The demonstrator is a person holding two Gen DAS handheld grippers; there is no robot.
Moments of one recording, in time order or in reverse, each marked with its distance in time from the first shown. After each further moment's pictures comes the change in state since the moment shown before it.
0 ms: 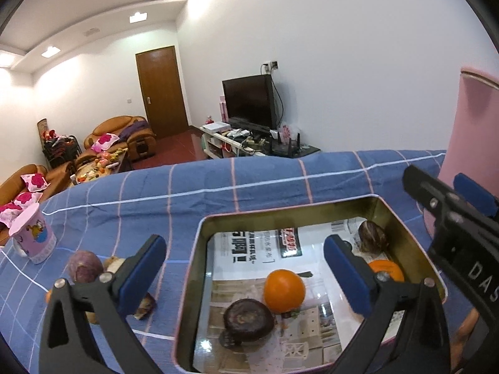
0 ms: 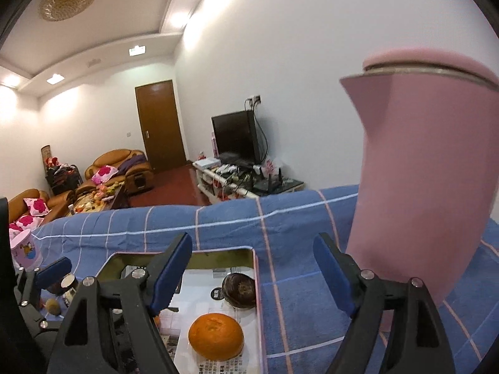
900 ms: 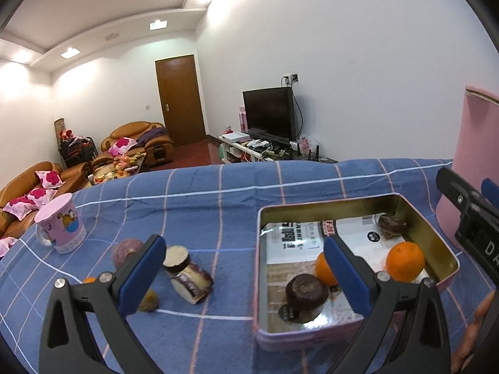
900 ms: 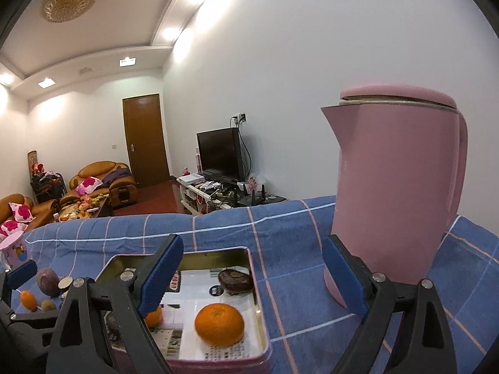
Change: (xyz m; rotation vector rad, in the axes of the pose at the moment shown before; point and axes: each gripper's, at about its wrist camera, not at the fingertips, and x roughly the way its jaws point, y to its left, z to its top) left arm -0.029 0.047 -0.024 -0.039 -0.056 0.068; right arm -0.036 0.017 -0.013 -0.007 -0.074 -0.090
